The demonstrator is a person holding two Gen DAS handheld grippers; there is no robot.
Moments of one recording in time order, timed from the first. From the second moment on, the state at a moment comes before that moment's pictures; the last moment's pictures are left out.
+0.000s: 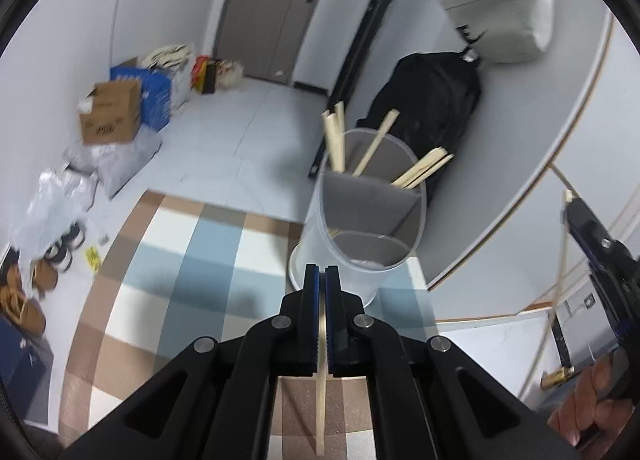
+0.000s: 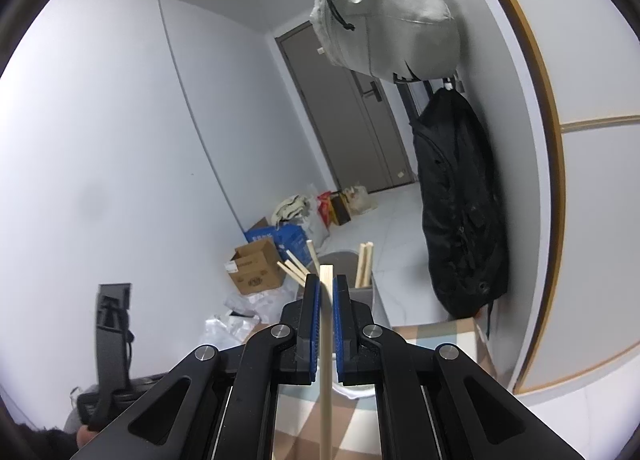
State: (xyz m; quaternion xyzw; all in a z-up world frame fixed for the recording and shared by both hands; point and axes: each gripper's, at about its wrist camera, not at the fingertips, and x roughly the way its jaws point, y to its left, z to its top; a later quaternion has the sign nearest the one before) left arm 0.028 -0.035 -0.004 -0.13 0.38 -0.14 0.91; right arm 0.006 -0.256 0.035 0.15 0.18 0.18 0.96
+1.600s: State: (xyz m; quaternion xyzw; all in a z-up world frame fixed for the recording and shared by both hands) left arm 0.187 0.063 -0.134 -0.22 0.58 0.10 0.78; right arm 0.048 -0.260 0.033 0.19 0.17 0.19 0.95
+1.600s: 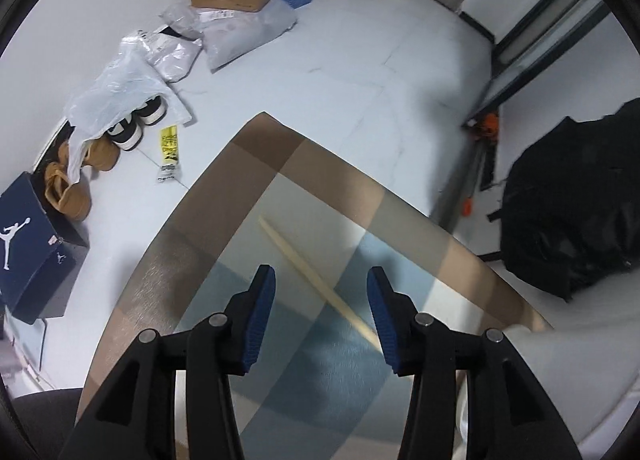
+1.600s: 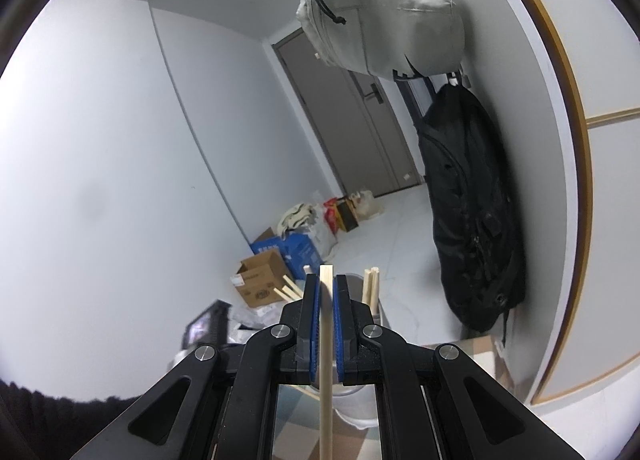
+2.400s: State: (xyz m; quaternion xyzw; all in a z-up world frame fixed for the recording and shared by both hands) left arm 0.162 0.077 -0.114 -0.29 0.52 0.04 0.80; right arm 0.039 -0.261 0.033 0.19 0.16 0.20 0.95
